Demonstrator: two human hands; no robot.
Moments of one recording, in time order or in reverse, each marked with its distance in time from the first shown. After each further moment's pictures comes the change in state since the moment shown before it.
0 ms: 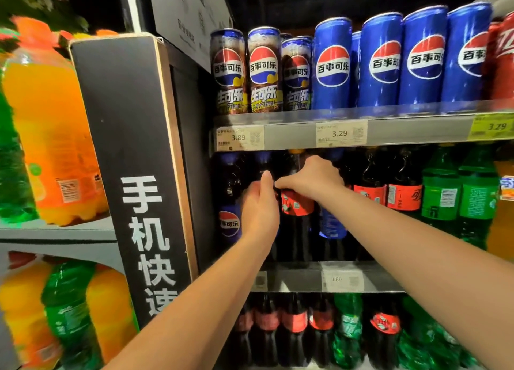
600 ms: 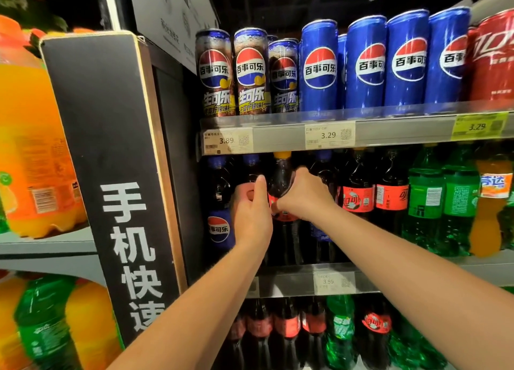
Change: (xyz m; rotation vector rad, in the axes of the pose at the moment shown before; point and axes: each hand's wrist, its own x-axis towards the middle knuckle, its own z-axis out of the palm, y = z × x) left_hand 0.005 -0.013 0.007 -0.049 0.031 0.025; right_hand -0.006 0.018 0.019 0.026 -0.041 -0.040
